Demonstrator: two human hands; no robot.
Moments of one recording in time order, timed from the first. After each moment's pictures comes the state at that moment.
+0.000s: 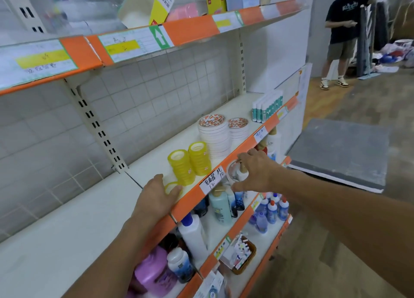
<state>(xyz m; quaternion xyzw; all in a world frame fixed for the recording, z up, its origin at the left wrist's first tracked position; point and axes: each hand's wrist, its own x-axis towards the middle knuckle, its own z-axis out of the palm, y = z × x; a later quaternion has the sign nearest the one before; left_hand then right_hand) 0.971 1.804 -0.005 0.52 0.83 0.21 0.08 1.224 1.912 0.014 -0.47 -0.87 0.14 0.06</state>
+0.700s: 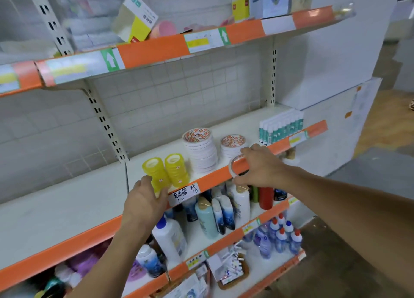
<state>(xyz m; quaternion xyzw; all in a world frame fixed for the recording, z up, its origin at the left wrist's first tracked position) 1.093 1.836 0.002 0.35 0.91 0.24 -0.07 1.298 2.040 0.044 -0.36 -0.92 0.13 0.06</state>
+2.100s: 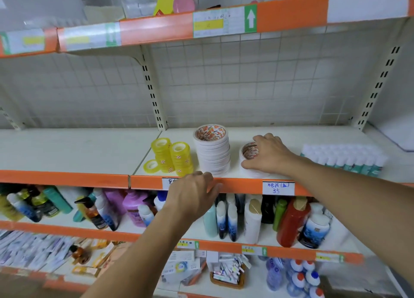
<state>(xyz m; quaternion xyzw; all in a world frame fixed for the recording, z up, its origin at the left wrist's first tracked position) 1.204 1.969 -0.001 0.32 0.94 0.08 -0.10 1.219 2.196 0.038 -0.16 -0.97 0.15 0.04</state>
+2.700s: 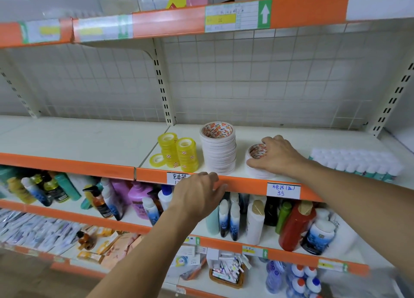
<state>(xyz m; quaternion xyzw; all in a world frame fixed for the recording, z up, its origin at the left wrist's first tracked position) 1.209 1.974 -0.011 0.28 0.95 0.10 -0.10 1.213 2.206 0.030 -0.17 -0.97 0.17 0.03</state>
